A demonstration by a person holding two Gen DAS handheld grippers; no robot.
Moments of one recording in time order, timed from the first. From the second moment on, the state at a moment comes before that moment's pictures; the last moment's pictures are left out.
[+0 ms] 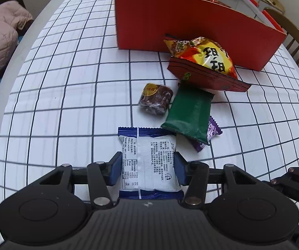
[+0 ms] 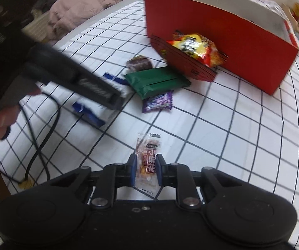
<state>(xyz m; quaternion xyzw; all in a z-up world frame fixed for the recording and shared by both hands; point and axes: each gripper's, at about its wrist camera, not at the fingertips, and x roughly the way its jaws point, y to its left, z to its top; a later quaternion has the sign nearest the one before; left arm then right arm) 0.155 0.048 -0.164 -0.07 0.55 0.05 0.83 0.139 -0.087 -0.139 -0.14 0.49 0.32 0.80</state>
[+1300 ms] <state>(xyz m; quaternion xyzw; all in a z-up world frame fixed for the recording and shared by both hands) 0.176 0.068 -0.028 -0.10 0.44 0.06 0.89 0.217 -0.148 -0.006 0.01 0.40 0.25 0.88</state>
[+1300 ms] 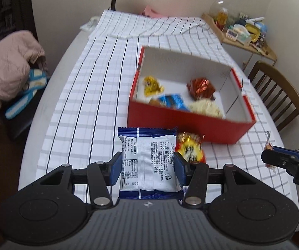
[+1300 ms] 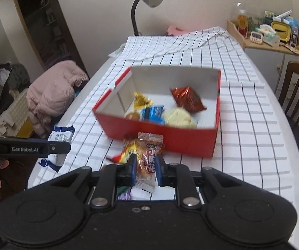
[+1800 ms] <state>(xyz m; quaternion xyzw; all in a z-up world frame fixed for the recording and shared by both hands) 0.263 0.050 0.001 -0.06 0.44 0.05 0.90 0.304 -0.146 0.016 0.00 0.39 0.23 0.89</state>
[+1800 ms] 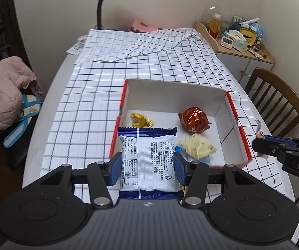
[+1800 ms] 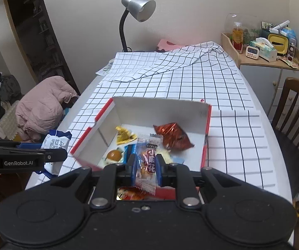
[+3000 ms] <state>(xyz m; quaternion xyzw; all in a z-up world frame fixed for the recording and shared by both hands) 0.393 0.036 -0.097 0.00 0.54 0.06 0.84 0.417 -0.091 -0.086 -0.09 0.49 0.23 0.84</state>
